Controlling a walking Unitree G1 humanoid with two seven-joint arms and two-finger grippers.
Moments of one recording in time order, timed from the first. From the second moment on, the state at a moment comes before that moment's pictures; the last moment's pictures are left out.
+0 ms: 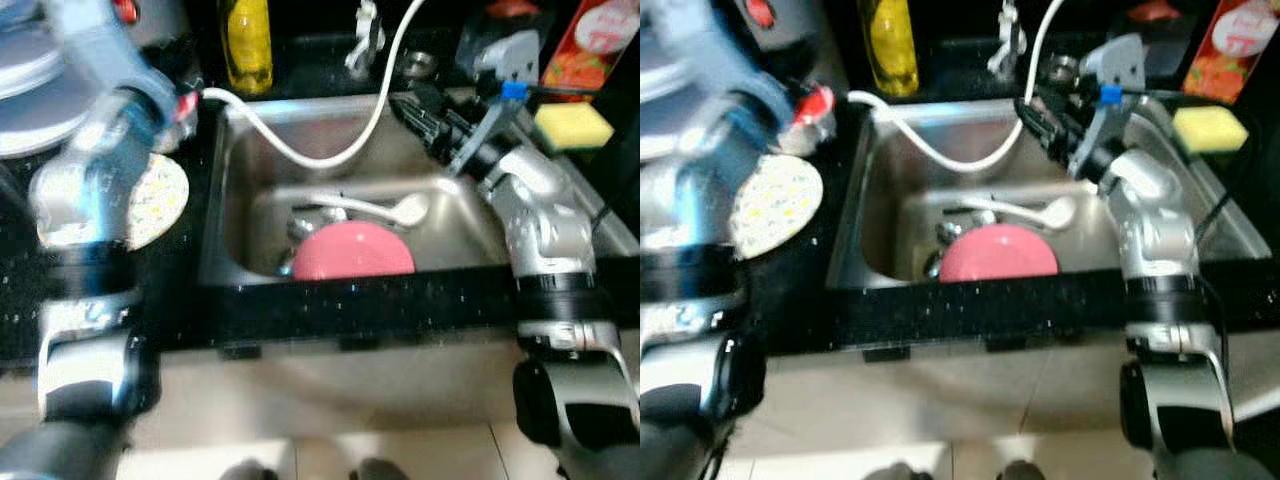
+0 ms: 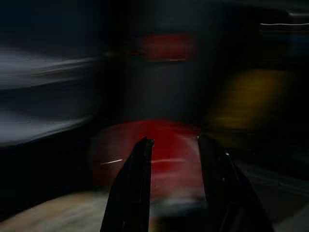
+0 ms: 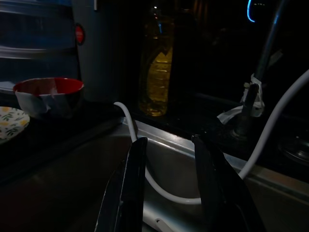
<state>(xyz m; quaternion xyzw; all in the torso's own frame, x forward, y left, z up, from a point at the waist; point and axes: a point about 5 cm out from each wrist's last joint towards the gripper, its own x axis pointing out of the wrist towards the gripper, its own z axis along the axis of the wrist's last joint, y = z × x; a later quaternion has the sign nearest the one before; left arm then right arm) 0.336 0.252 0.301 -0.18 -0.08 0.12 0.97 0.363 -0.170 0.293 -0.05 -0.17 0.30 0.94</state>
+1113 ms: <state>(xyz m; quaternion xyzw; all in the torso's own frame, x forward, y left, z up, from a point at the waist) 0.284 0.258 0.218 -0.39 0.09 0.12 0.91 0.370 -0.130 0.301 -0.05 -0.19 0.38 0.91</state>
